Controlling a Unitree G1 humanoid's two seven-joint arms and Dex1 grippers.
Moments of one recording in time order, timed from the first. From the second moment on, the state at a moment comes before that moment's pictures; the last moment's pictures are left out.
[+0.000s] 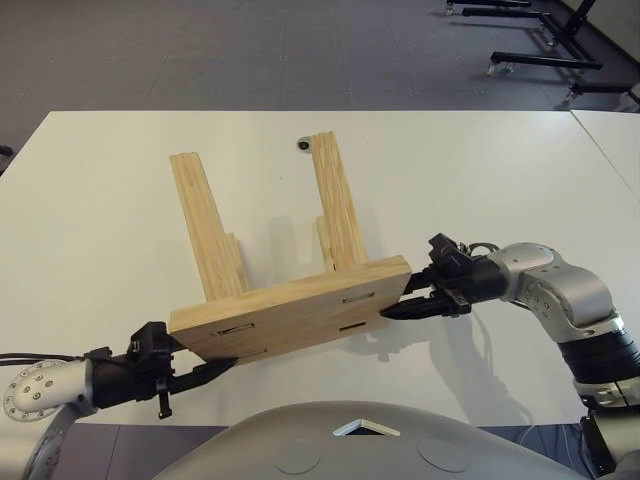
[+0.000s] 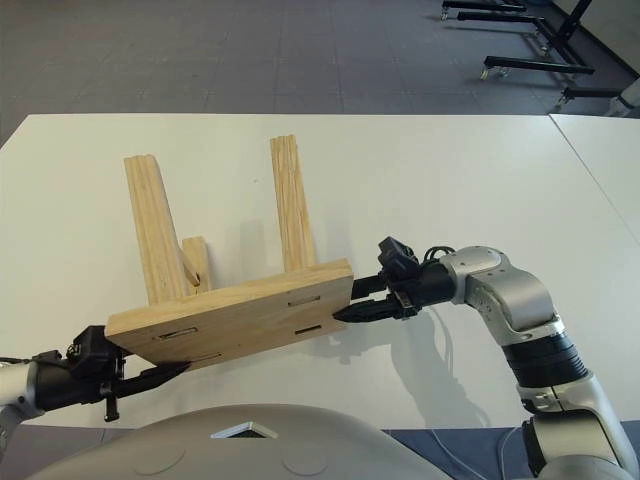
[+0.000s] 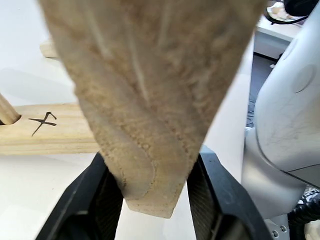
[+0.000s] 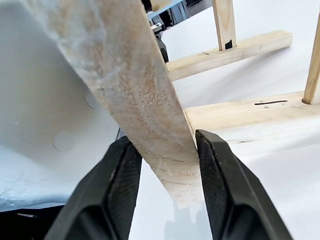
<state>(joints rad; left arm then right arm) 0.73 0.79 0.24 -0.51 -0.57 0.14 -1.19 -0.12 -0.78 0.16 -0.20 0.66 0.66 1.46</state>
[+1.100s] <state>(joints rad) 0.36 1.01 0.49 -0.26 -1.40 1.10 -1.21 -0.45 -1.47 0.52 -0.06 1.98 1.45 1.15</state>
